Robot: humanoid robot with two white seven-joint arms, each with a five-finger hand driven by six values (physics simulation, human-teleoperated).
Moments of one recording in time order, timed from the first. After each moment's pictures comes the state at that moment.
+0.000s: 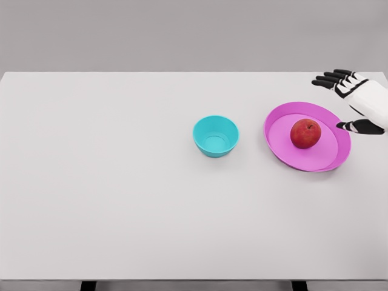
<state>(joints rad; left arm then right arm) 0.00 0.00 0.03 -0.08 -0.10 0.00 -0.12 -0.32 -0.99 0.41 -1.45 0.38 -0.61 -0.09</state>
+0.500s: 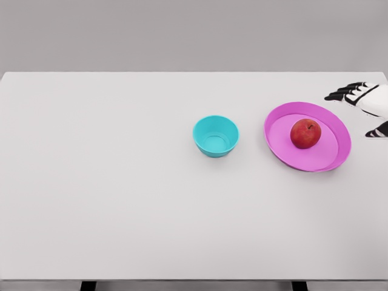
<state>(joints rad) 0.00 0.00 0.03 -0.08 -0.10 0.00 -0.12 -0.39 -1.00 0.27 -1.42 0.37 -0.61 0.45</state>
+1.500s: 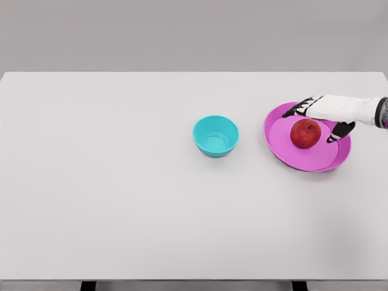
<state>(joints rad) 0.00 0.00 0.03 -0.08 -0.10 0.00 -0.12 -0.76 -0.82 0.71 -1.17 0.38 -0.61 0.61</state>
